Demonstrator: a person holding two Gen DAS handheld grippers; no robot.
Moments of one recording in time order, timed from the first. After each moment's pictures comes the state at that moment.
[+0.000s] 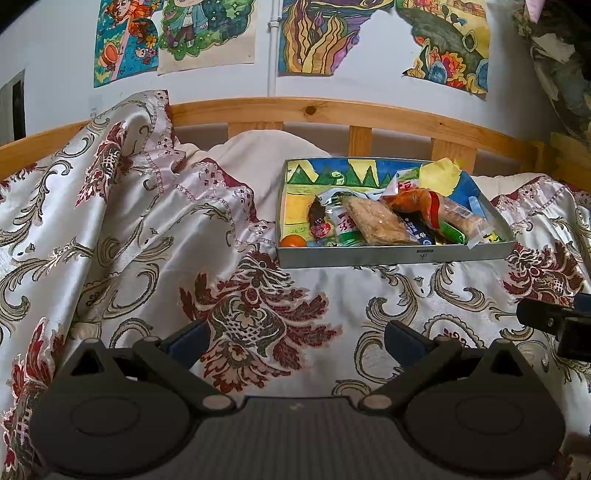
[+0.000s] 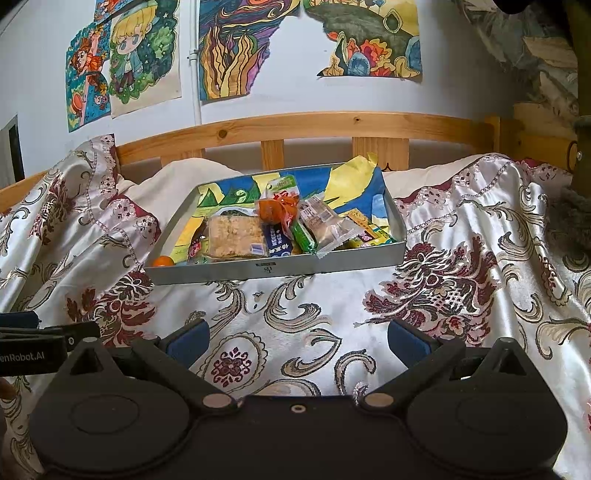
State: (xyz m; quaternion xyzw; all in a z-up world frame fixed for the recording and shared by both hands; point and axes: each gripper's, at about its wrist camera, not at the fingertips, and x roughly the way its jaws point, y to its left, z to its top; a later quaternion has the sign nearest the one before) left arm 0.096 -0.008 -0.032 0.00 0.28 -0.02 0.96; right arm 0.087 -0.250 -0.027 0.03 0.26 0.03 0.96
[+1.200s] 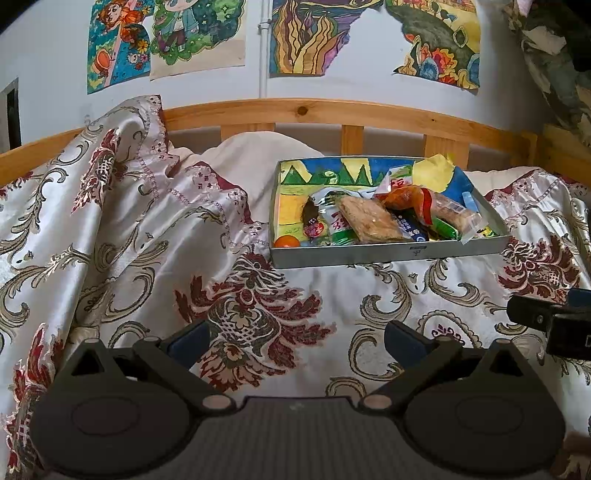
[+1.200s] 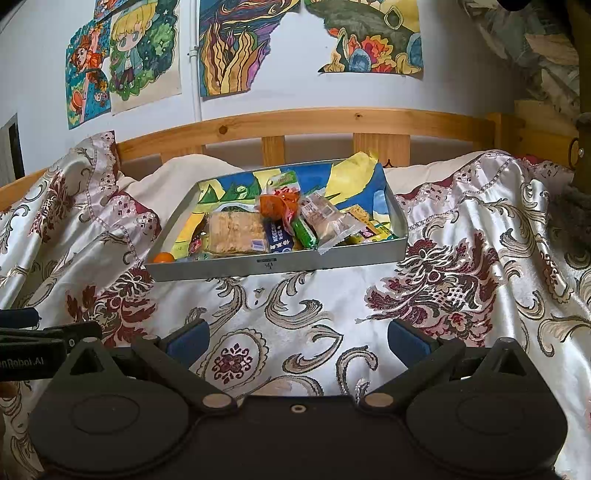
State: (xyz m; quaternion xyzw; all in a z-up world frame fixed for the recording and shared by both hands) left arm 0.093 -0.010 -0.030 0.01 0.28 -0.03 0.96; right arm 0.087 -0.248 -0.028 0.03 0.26 0.03 0.96
